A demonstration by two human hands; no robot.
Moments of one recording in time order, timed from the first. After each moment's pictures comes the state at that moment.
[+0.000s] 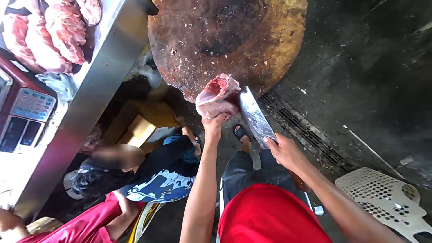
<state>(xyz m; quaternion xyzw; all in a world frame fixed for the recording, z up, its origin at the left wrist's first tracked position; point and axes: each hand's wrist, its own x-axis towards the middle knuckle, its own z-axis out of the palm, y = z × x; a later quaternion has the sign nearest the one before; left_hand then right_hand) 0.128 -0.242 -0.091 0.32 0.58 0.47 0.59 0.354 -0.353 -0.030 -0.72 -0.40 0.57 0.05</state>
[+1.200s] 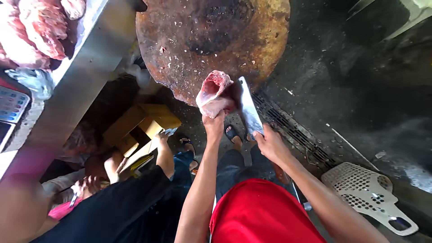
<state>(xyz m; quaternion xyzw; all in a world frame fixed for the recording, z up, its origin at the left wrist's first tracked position) 0.163 -0.262 -0.087 0.39 0.61 0.45 0.52 0.344 -0.345 -0.020 -0.75 -0.39 0.54 0.05</state>
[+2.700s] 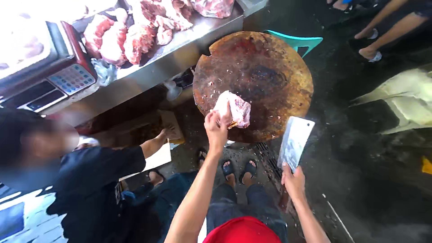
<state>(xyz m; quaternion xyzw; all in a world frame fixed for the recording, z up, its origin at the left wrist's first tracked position) 0.098 -0.168 -0.074 0.50 0.70 0.40 0.30 0.373 -0.328 -0.073 -0.81 -0.32 0.39 0.29</state>
